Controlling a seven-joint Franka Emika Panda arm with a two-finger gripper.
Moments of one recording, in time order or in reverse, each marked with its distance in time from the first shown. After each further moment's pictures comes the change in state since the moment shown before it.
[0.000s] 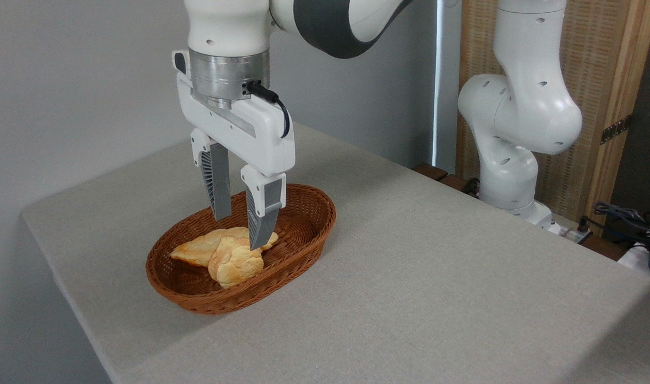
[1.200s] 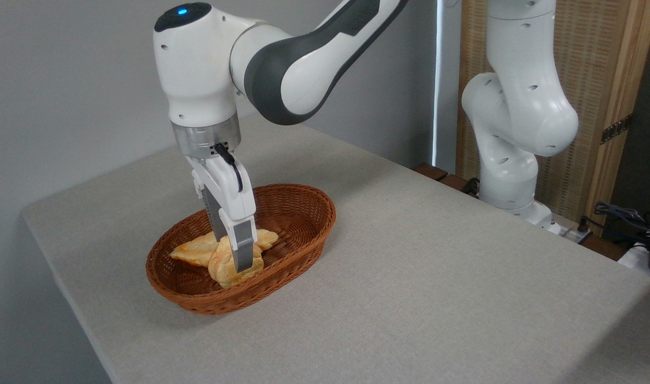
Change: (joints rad) arm -0.128 0.121 -0.026 -0.091 0.000 0.120 0.045
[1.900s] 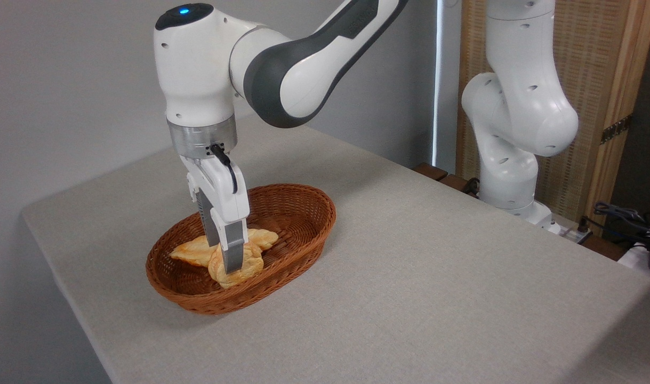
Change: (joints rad) arm 0.000 0.004 0.000 0.000 0.000 0.045 0.010
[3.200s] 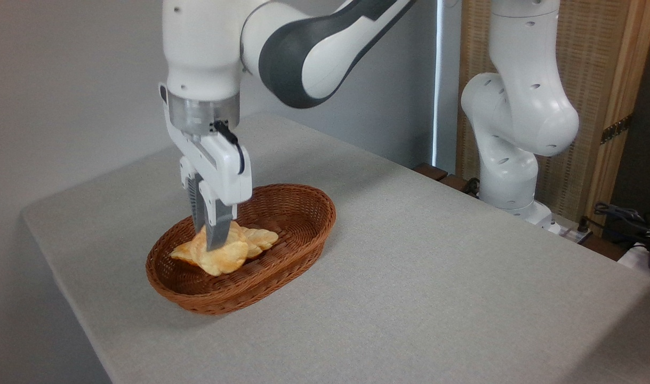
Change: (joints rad) arm 0.020 -0.058 0.034 0.032 -0.091 0.003 0.004
